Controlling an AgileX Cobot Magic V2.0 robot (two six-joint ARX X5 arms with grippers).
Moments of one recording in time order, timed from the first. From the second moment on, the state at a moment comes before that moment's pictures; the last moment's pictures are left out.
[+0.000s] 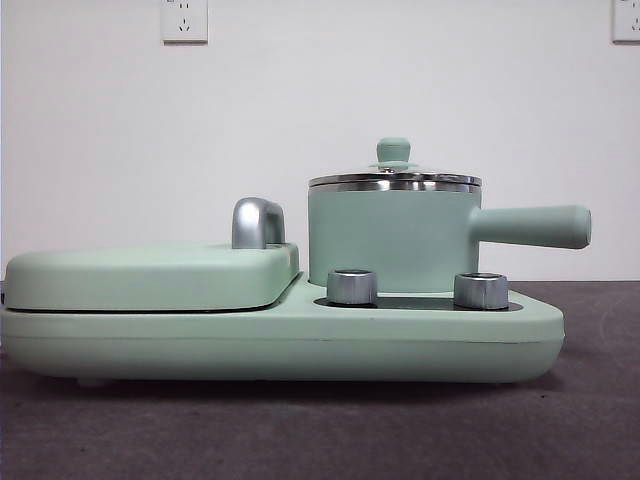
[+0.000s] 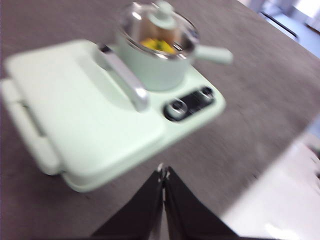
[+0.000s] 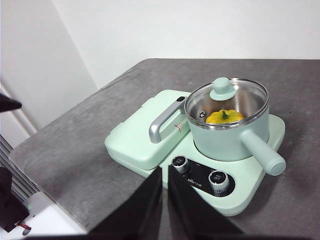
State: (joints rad) left arm -0.37 0.45 0.99 -1.04 0.36 -0.02; right arm 0.55 0.15 0.90 -0.93 -0.21 0.29
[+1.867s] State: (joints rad) left arm 0.02 0.01 0.03 -0.18 -0.02 -0.09; right arm 0.55 0.15 0.90 -0.93 -0.21 0.29
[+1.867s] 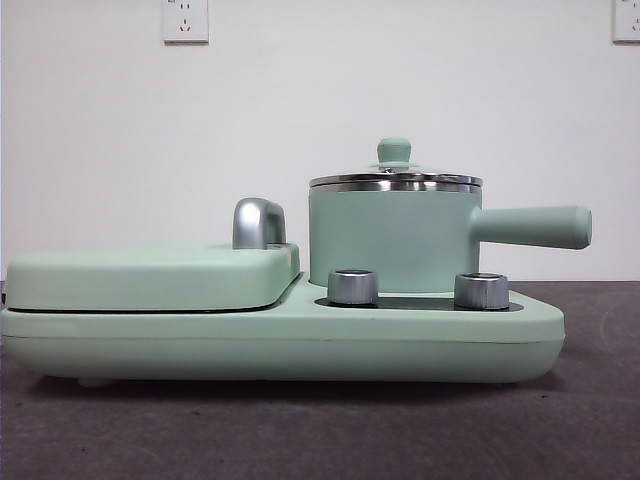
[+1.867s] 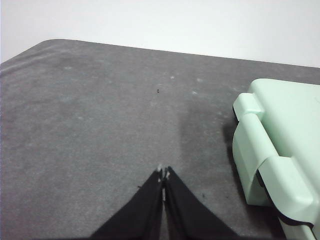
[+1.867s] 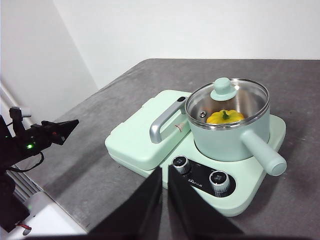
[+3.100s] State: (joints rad) left arm 0.02 0.01 0.03 -0.18 -0.02 -0.08; right arm 0.08 0.14 0.63 -0.68 -0.05 0.28
